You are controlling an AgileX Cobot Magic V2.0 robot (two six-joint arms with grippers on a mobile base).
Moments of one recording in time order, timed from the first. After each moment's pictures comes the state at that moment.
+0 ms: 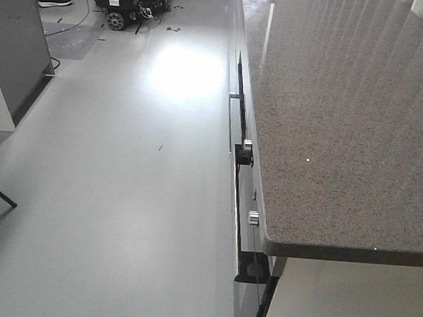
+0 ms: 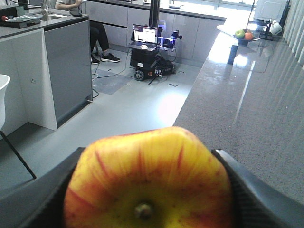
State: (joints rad) left arm 0.01 -0.01 0.02 0.03 0.22 -0.14; right arm -0.06 0.85 -1.52 0.44 1.00 -0.38
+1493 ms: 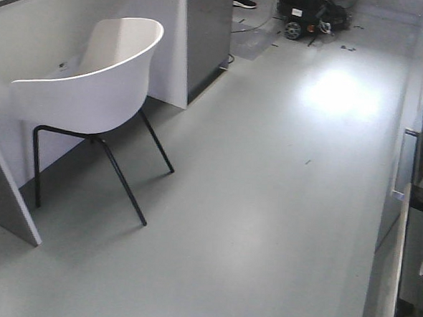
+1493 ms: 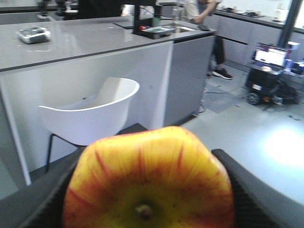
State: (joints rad) left arm 0.01 -0.01 0.02 0.03 0.22 -0.14; right arm -0.06 0.85 -1.52 0.44 1.00 -0.38
